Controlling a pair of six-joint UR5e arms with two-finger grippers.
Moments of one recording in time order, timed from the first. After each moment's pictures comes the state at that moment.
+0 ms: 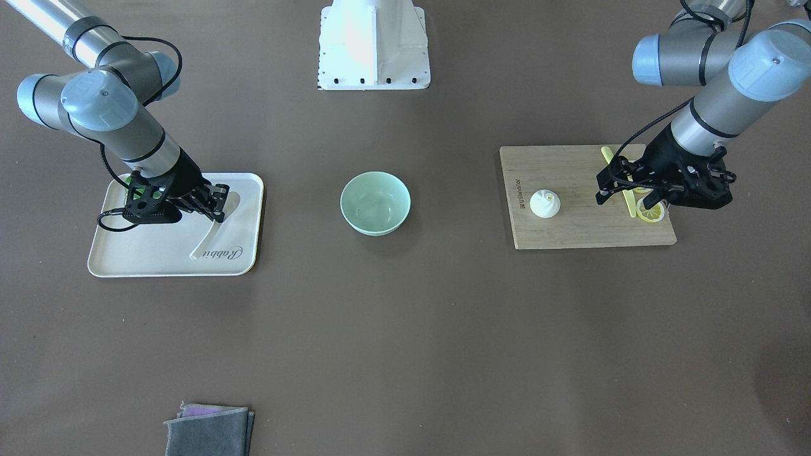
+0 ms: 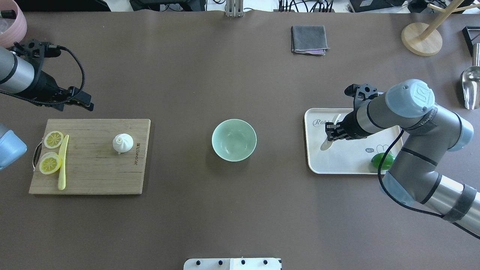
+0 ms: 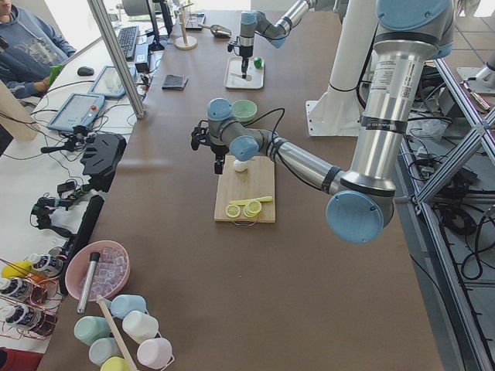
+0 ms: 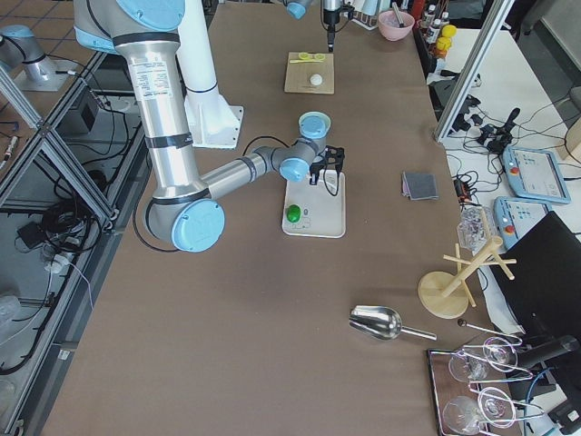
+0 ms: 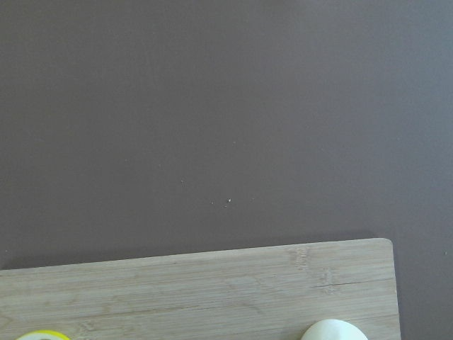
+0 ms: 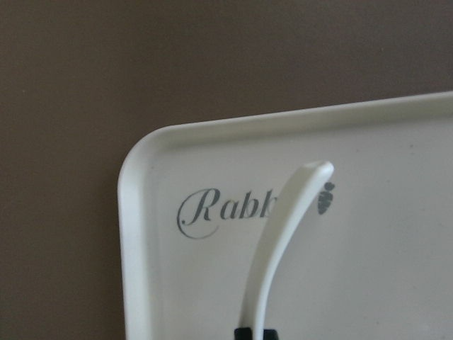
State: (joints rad) left arm -0.98 -1.75 -1.81 -1.89 -2.22 -0.84; right arm 0.71 -1.35 1.70 -1.04 2.04 1.24
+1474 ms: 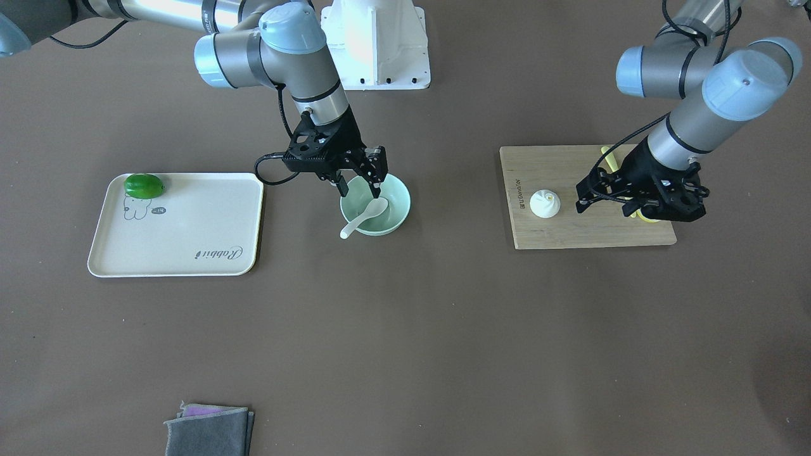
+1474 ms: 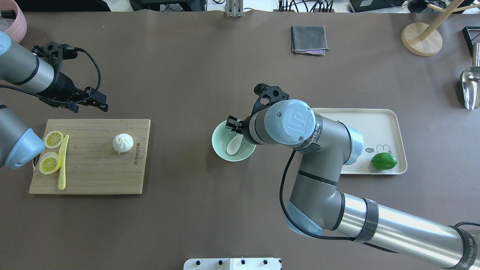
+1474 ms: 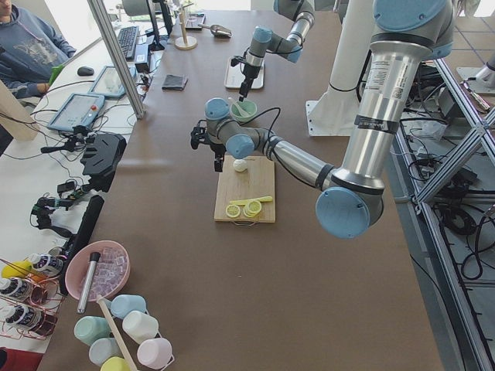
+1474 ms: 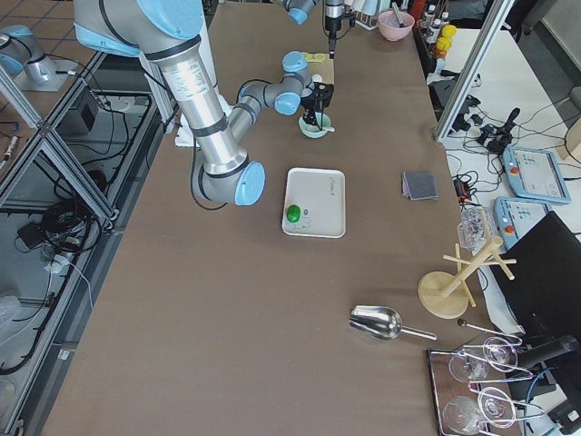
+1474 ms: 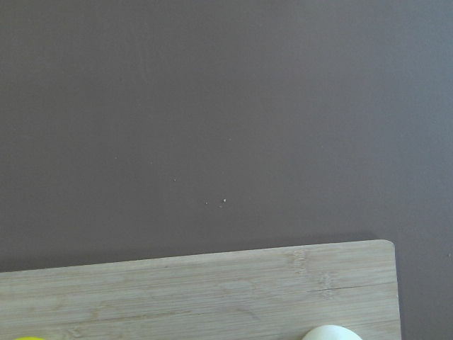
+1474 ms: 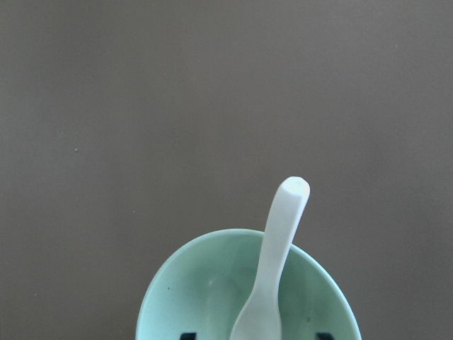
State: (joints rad) left arm -0.91 -1.84 -1.73 -1.90 -2.21 -0.93; right arm 0.48 -0.95 1.71 -1.26 1.68 1.60
